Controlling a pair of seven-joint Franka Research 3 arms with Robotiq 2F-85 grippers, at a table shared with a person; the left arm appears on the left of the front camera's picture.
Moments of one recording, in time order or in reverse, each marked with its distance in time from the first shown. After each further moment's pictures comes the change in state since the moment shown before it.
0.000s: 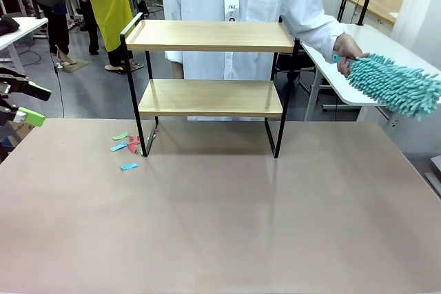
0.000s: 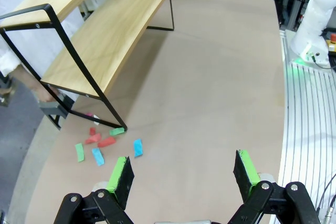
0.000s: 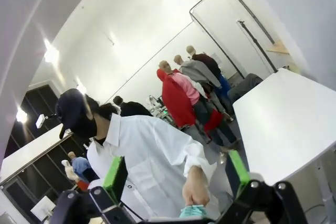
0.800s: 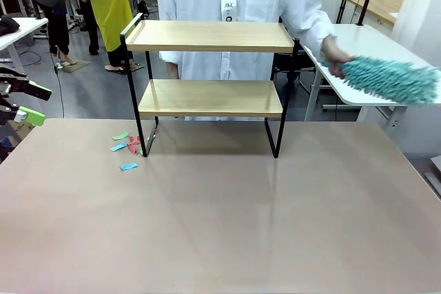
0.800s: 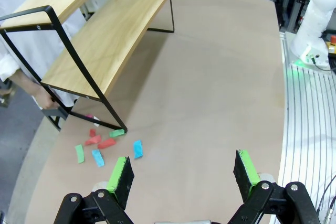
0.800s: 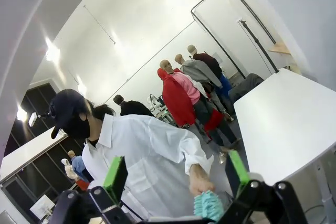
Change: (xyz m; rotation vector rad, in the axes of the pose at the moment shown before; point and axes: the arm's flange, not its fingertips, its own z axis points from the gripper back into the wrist) left arm 0.001 0.000 0.000 0.000 -0.009 0.002; right arm 0.001 0.002 0.001 -0.006 0.000 0.011
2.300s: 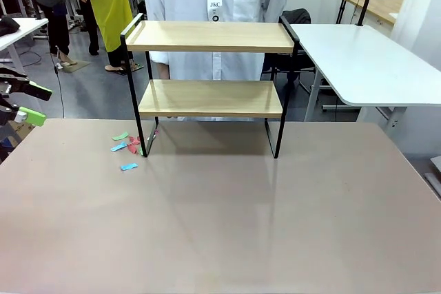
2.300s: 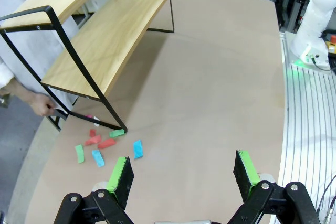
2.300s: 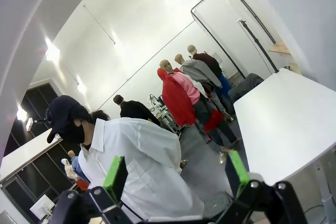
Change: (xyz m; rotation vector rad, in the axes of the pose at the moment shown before) left arm 0.000 0.000 0.000 0.000 0.000 -0.001; right arm 0.000 0.000 0.000 -0.001 0.000 0.000
